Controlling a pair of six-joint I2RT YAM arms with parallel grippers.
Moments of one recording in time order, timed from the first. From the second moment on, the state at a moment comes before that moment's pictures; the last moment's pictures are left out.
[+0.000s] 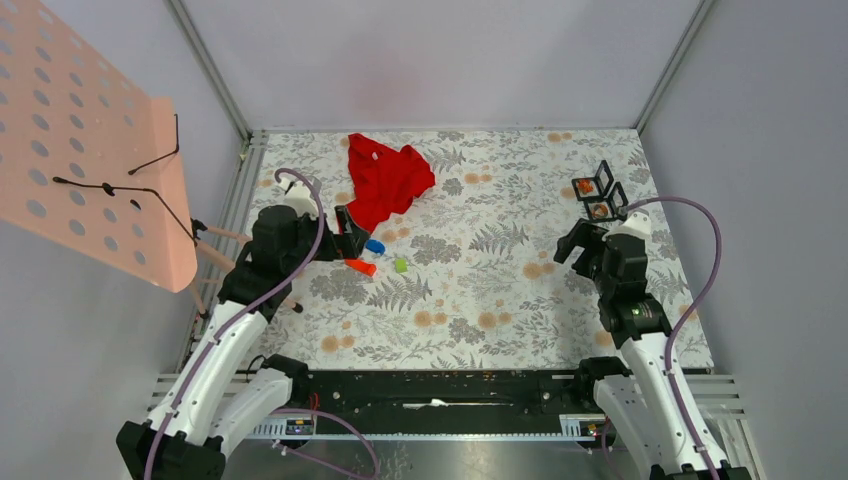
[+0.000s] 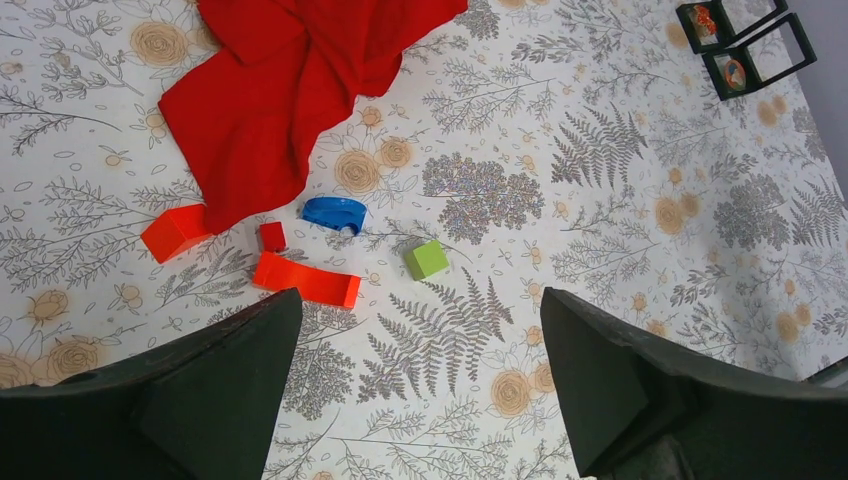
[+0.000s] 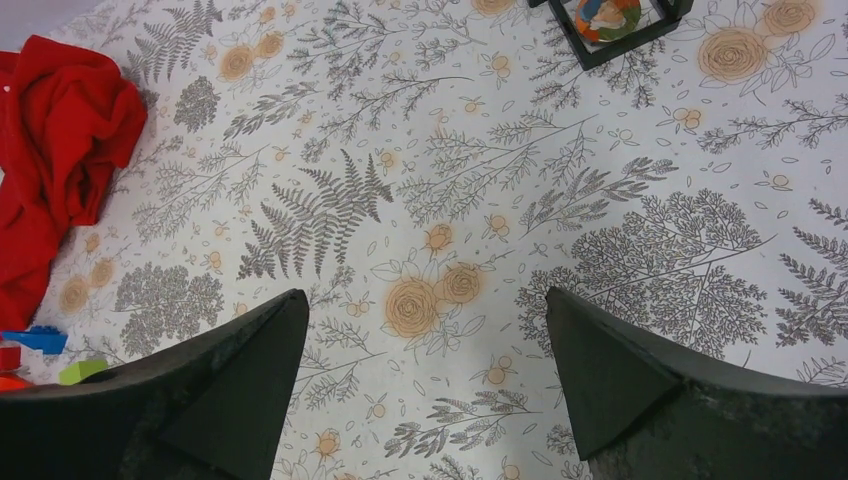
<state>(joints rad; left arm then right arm) -0.29 0.82 0.80 -0.41 0.15 -0.34 0.10 0.64 0.55 -0.36 0.14 0.41</state>
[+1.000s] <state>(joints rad) -0.53 1.55 1.08 -0.17 -0.12 -0.47 0.10 0.61 0.54 -0.27 0.08 0.41</state>
